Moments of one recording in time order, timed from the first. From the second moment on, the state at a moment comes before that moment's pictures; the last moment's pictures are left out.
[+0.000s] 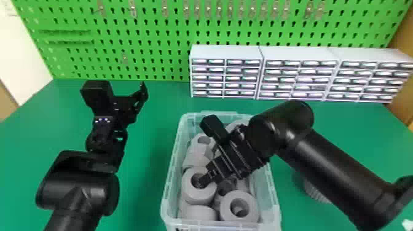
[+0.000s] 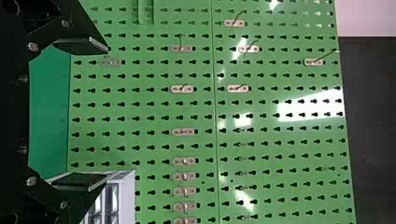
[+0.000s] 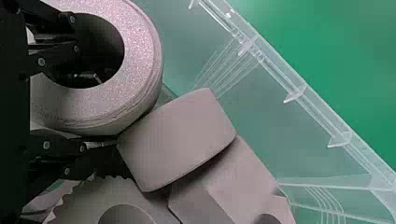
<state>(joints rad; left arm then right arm) -0.16 0.15 -0.08 -1.58 0.11 -0.01 0.14 -0.76 -0.16 0.80 -1.26 -0.79 1.31 0.10</state>
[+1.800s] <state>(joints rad) -0.15 0.15 -0.08 -1.58 0.10 -0.01 0.15 -0.73 -0.19 0.38 -1.52 -0.55 1.52 0.10</state>
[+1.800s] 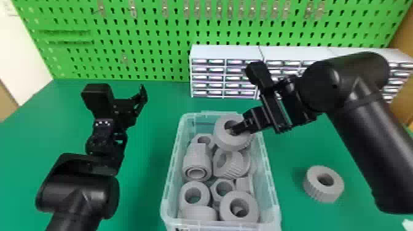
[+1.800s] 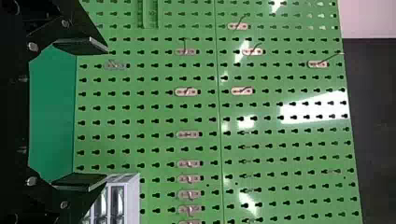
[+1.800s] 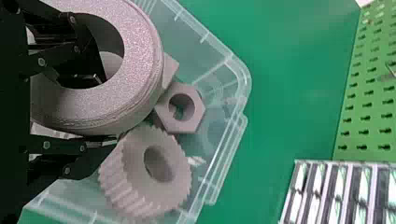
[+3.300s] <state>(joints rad) -0.15 0.14 -0.08 -1.57 0.09 -0.01 0.15 -0.60 -0.23 0.02 -1.61 -0.33 1.57 0.10</state>
